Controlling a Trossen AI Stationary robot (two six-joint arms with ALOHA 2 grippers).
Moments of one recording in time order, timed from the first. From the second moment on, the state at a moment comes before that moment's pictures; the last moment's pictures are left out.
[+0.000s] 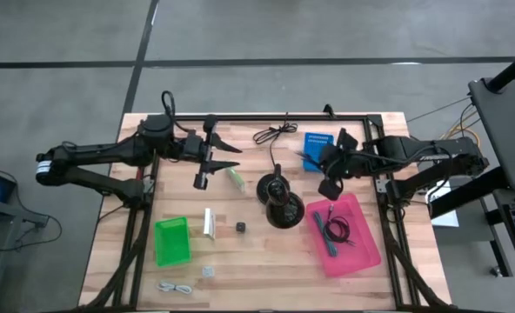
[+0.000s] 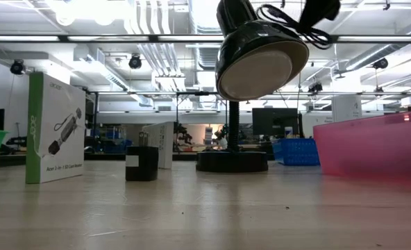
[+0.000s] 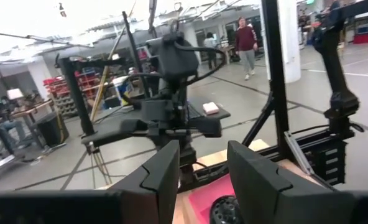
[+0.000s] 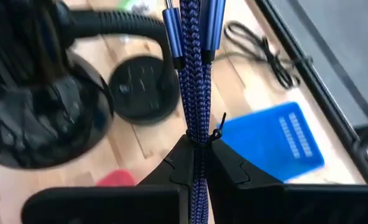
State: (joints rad) left arm 0.14 1.04 1.01 0.15 0.31 0.22; right arm 0.11 1.25 1.35 -1.13 0.37 0.42
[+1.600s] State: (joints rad) left arm 0.14 1.05 1.01 0.11 0.28 0.22; right arm 0.36 1.25 0.94 -1.18 0.00 0.81
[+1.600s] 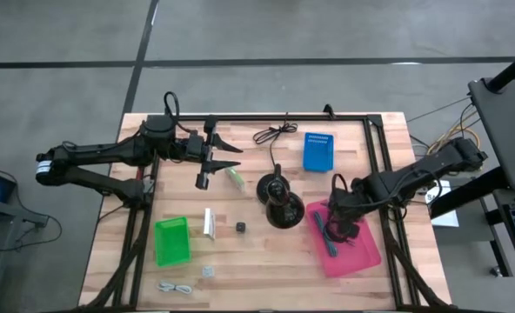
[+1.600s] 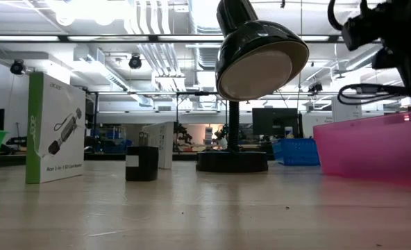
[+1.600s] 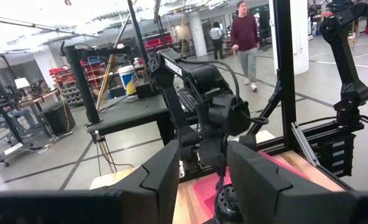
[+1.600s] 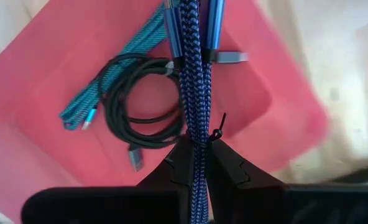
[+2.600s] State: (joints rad) left arm 0.14 1.05 0.96 0.12 0.22 0.26; right arm 0.36 1.25 0.74 -0.93 -0.03 0.81
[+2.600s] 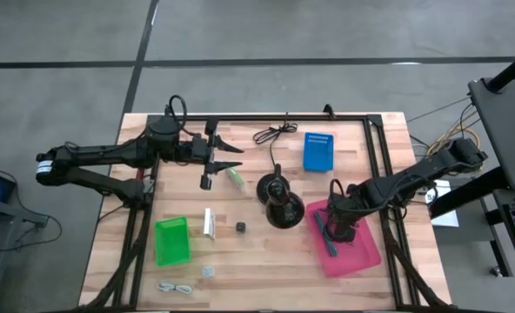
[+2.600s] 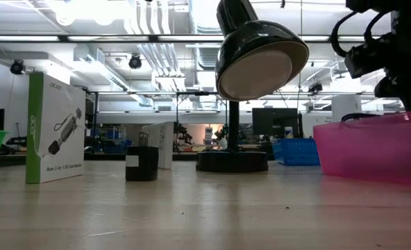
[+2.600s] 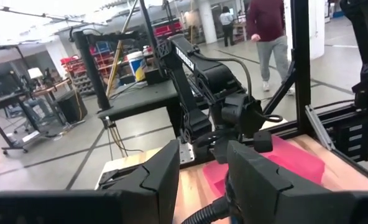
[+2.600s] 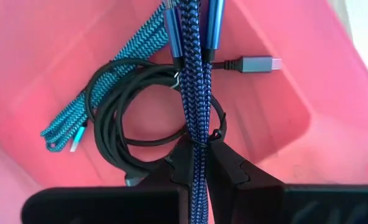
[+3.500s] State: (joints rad) left arm 0.14 1.05 0.96 0.14 0.17 0.28; right arm 0.36 1.25 0.65 -0.83 -0.06 0.81
